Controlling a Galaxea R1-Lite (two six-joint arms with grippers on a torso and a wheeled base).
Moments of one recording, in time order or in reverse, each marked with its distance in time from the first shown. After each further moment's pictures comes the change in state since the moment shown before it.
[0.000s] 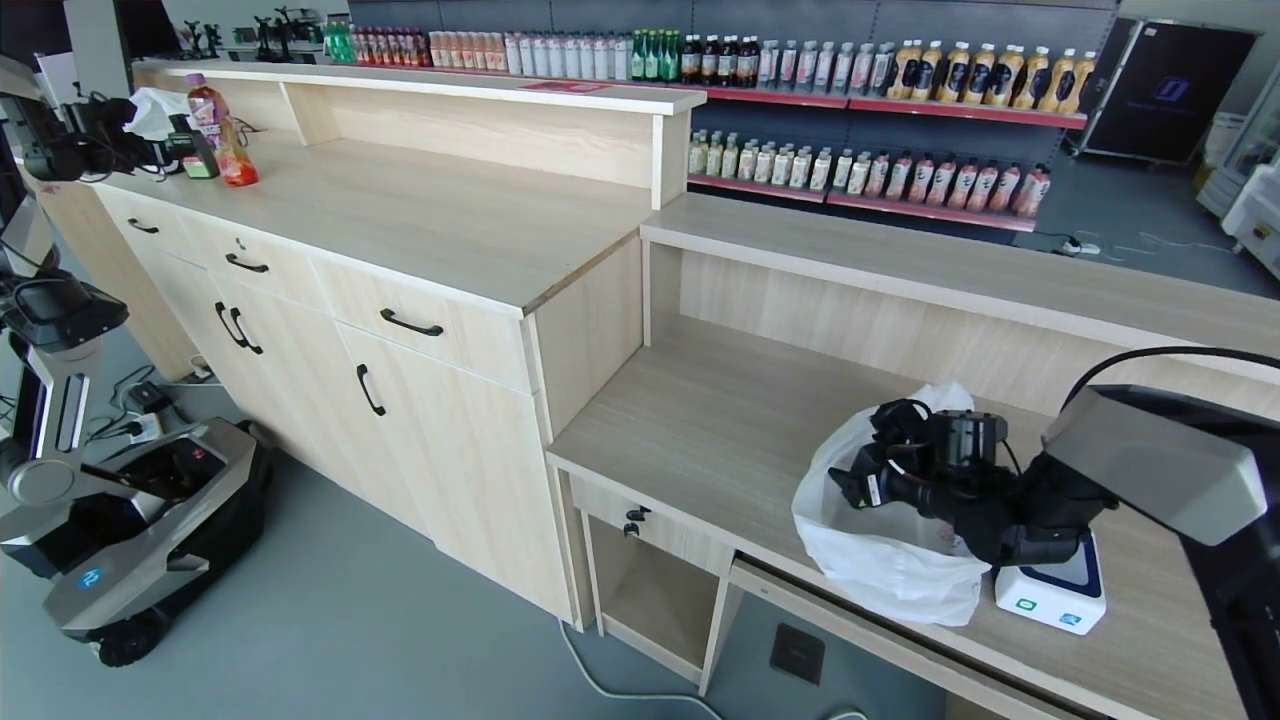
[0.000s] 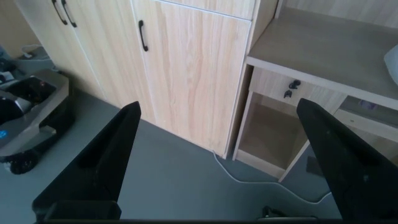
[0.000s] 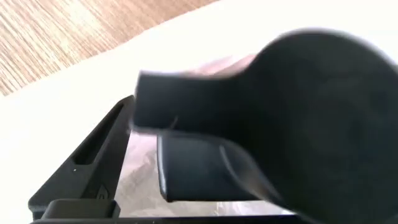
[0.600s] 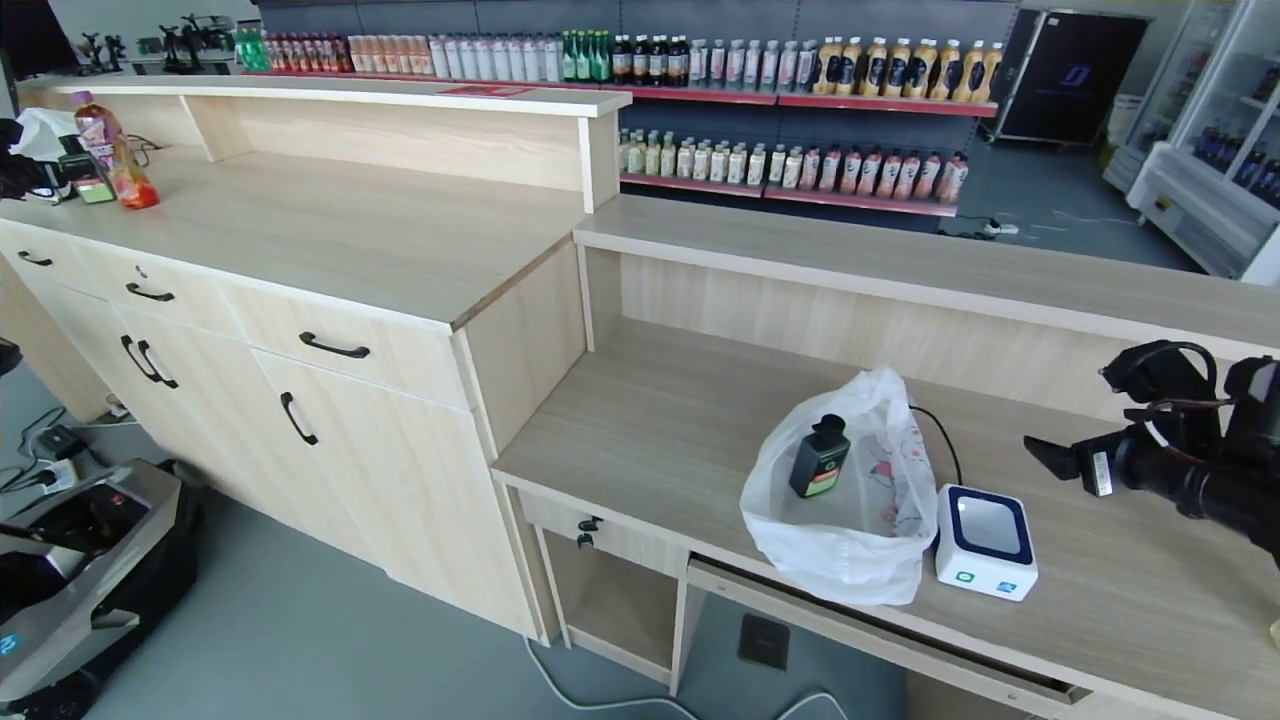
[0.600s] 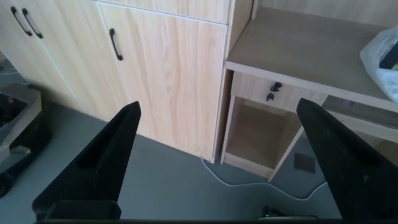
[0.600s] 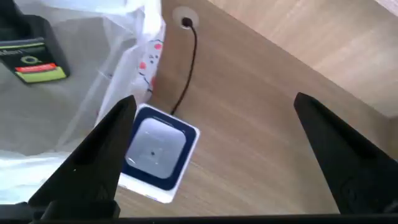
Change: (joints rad) left arm 0.000 0.000 0.000 0.000 0.000 0.000; right arm -0.303 -0.709 0.547 0.081 -0.027 -0.178
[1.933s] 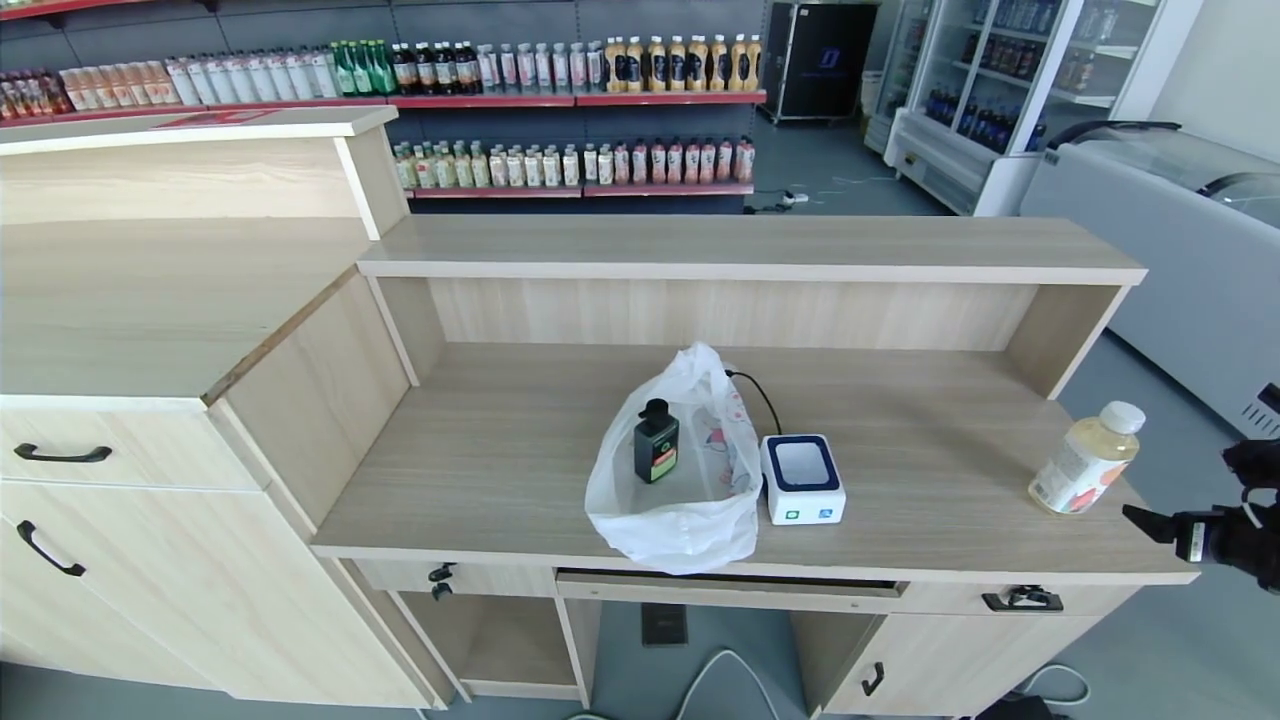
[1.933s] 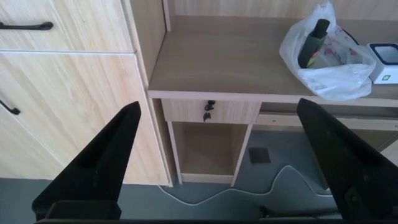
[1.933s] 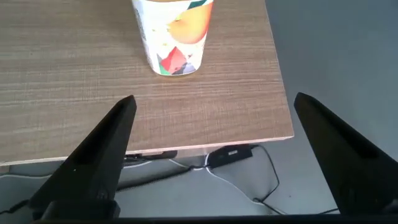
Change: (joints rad) left arm 0.000 0.000 0.000 0.000 0.000 0.000; right arm -0.400 0.456 -0.167 -0.165 0.326 0.093
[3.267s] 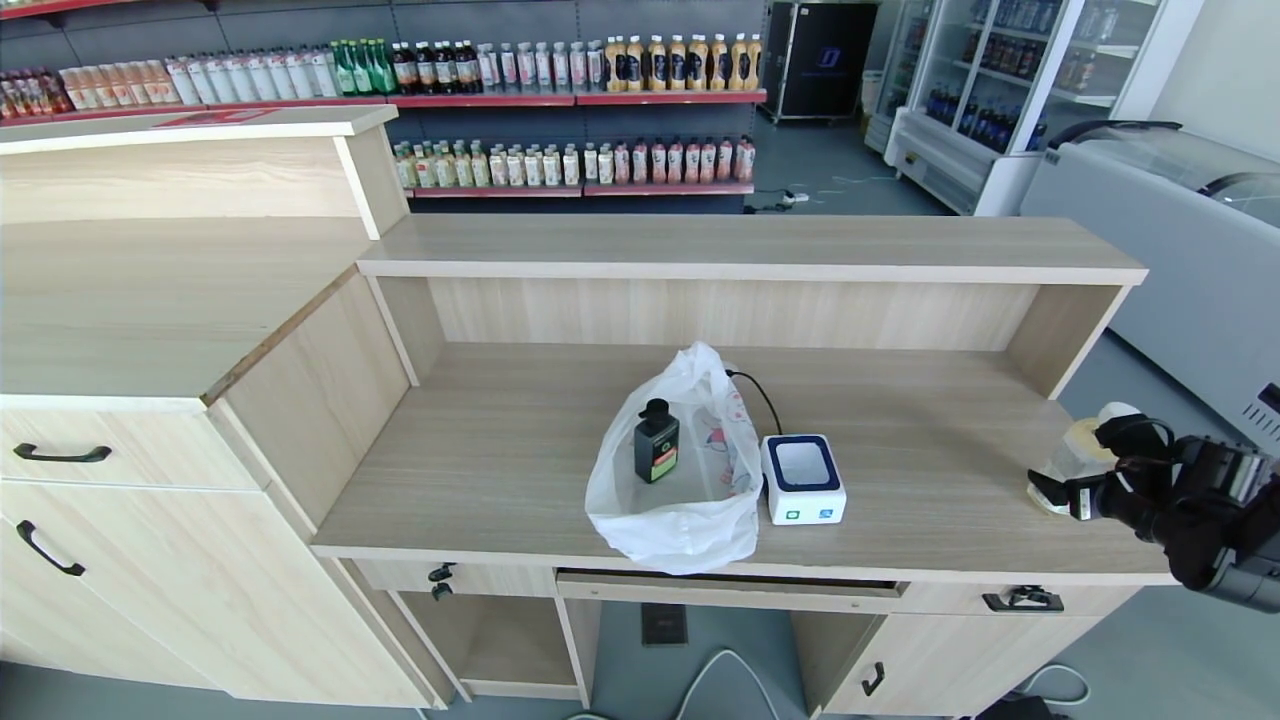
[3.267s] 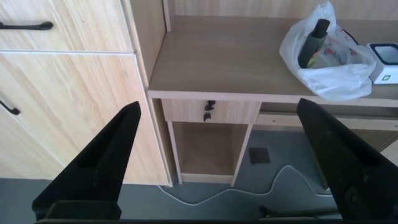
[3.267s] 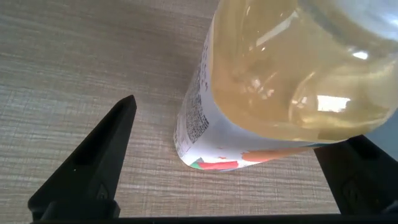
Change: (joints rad) left arm 0.000 0.000 0.000 0.000 0.000 0.000; right arm 0.175 0.272 -0.341 -0.064 -0.067 -0.066
